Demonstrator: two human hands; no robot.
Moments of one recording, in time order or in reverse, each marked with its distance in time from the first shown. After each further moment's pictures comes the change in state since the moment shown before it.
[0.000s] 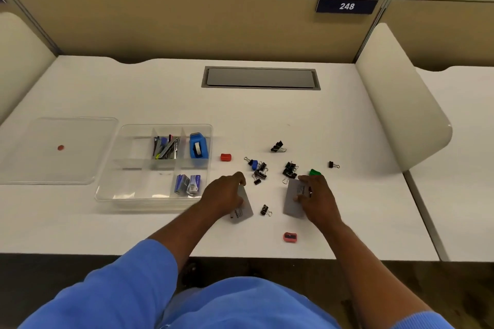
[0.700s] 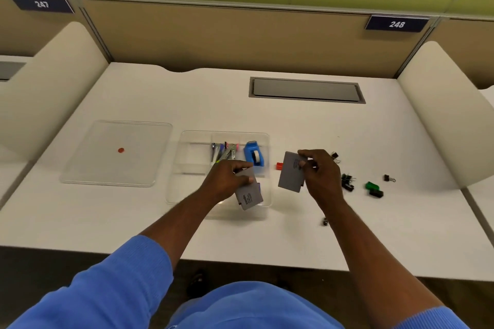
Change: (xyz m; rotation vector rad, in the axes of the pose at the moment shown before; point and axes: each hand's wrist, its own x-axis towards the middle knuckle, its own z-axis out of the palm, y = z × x) left_hand -0.028 -0.149 -0.099 -0.626 0.194 0.053; right_hand 0.014 -0.192 0.079 0.312 0.272 -0.233
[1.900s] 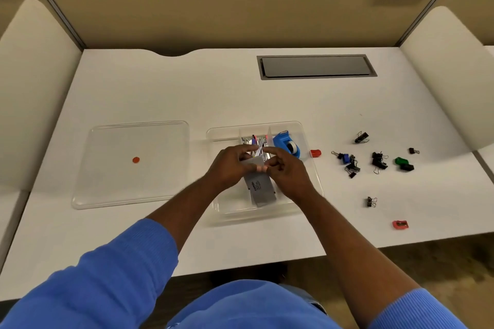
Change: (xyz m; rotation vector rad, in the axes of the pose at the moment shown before) left_hand 0.053 -0.077 -0.110 -0.086 -0.213 0.097; right_hand -0.025 -0.090 0.183 -0.028 -0.284 0.232
